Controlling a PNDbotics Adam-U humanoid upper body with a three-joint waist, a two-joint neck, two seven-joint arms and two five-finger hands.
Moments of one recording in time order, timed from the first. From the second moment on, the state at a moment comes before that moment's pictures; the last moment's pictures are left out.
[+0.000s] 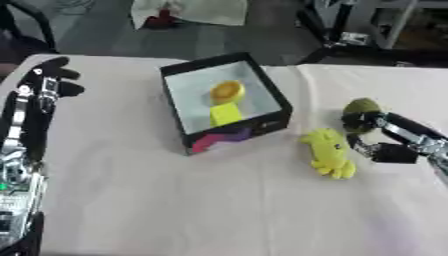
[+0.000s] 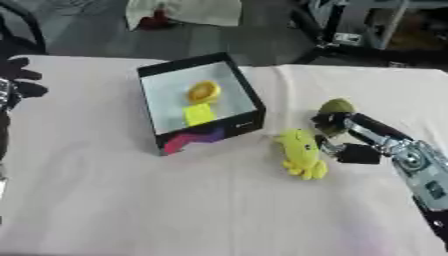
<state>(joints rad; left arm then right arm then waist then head) -0.21 0.18 0.13 -1.77 -0.17 -0.04 -0.03 -0.46 -0.56 0.26 -1.22 0.43 -0.35 0.38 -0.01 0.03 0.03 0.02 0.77</state>
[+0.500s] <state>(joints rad) -0.20 0.18 0.13 -1.78 -0.17 -0.04 -0.04 -0.50 -0.52 0.26 -1.13 0.48 -0.36 0.39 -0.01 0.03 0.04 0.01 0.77</state>
